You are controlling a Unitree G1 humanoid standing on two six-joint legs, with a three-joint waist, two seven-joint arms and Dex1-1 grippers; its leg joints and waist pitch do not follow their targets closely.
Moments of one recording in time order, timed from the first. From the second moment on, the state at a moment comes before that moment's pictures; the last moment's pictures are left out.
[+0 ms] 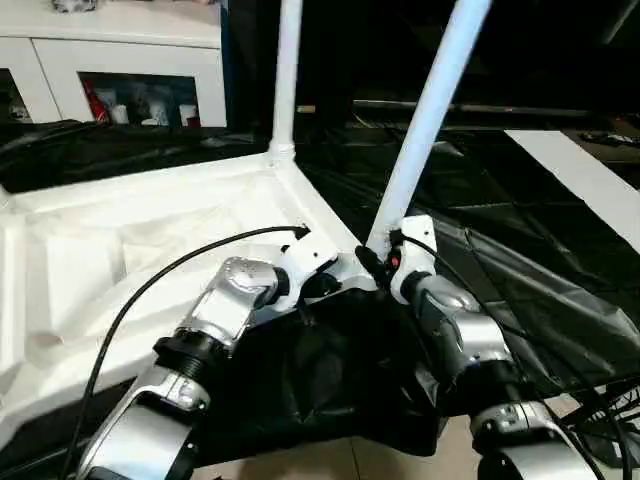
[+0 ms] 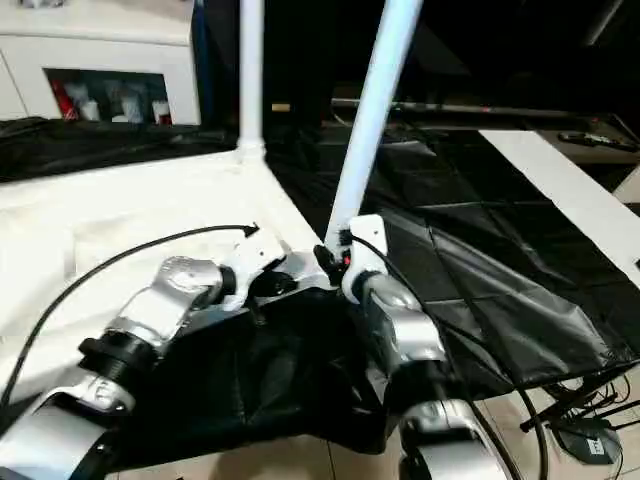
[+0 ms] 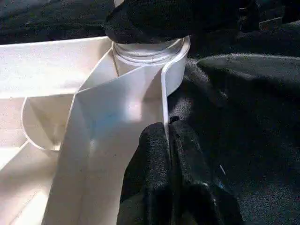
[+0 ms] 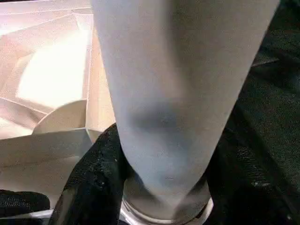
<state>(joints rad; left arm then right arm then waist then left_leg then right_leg) -0.66 0.15 -0.29 0.65 0.15 0.28 -0.81 -0.55 -0.01 -0.03 0.66 0.10 0.22 0.29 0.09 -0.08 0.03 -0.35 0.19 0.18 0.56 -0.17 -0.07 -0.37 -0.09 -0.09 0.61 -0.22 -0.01</state>
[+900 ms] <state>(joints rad) -0.58 0.41 -0.33 0.52 0.02 0.12 -1.40 -0.35 -0.40 0.19 0.24 0.26 0.35 1.16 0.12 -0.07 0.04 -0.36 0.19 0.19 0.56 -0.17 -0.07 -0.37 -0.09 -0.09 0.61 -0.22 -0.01</state>
